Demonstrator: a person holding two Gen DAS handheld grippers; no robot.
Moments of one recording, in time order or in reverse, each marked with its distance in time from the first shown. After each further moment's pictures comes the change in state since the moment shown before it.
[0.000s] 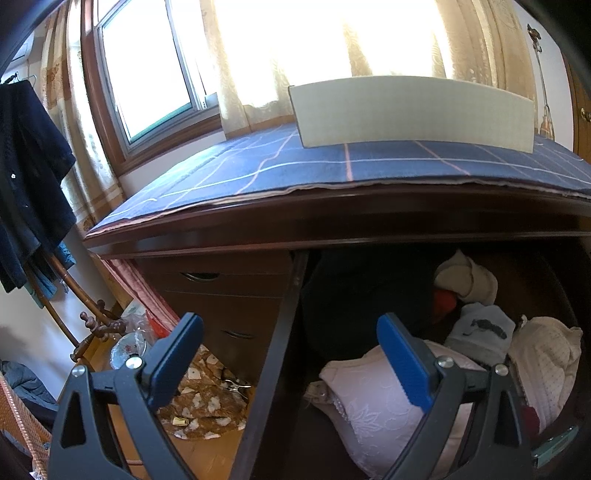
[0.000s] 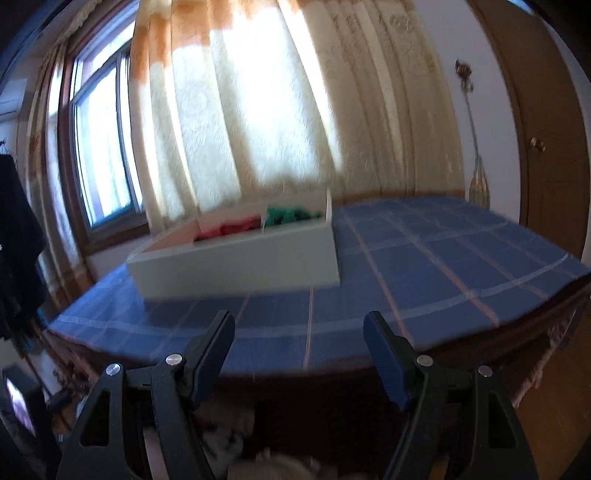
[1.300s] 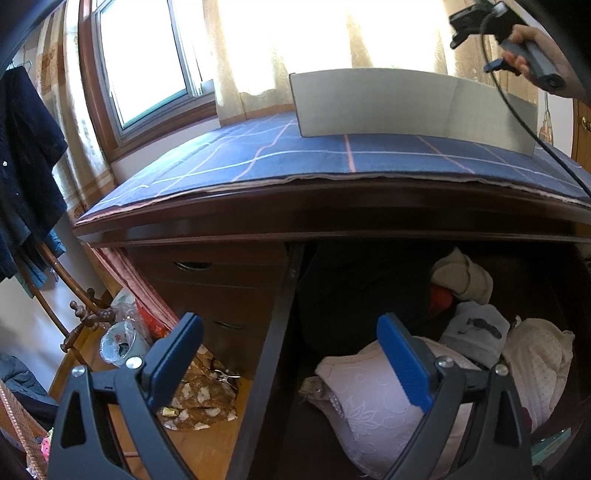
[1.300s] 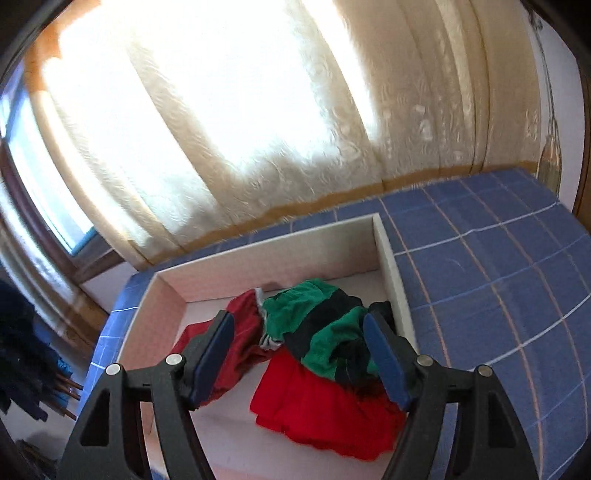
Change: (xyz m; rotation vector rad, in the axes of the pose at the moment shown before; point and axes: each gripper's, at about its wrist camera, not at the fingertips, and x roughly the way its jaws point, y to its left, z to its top) left arm 0.007 0.007 -0.001 -0.027 0.042 -0.041; right arm 0.242 -0.001 0.213 0.157 0.263 0.045
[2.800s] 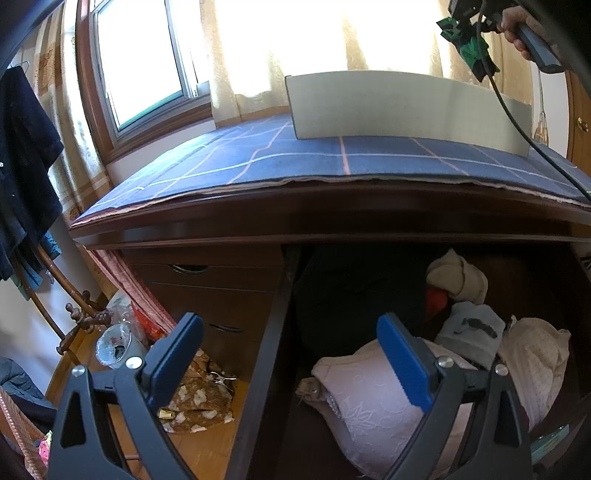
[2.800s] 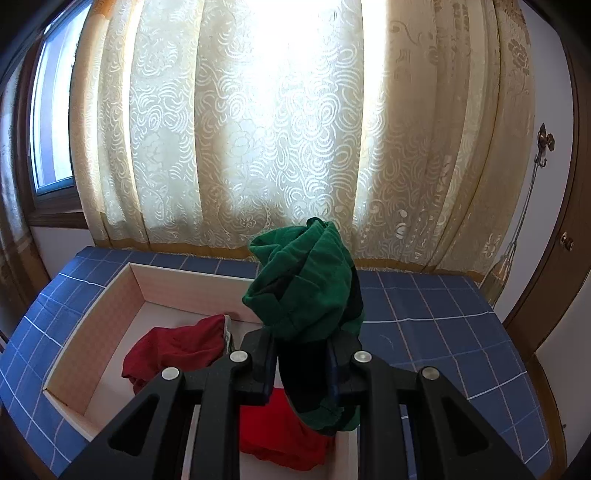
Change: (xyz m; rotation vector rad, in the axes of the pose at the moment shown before) left arm 0.001 -0.004 0.002 0.001 -0.005 -0.019; right arm -0.024 0.051 0.000 -0.328 -0.136 -0.276
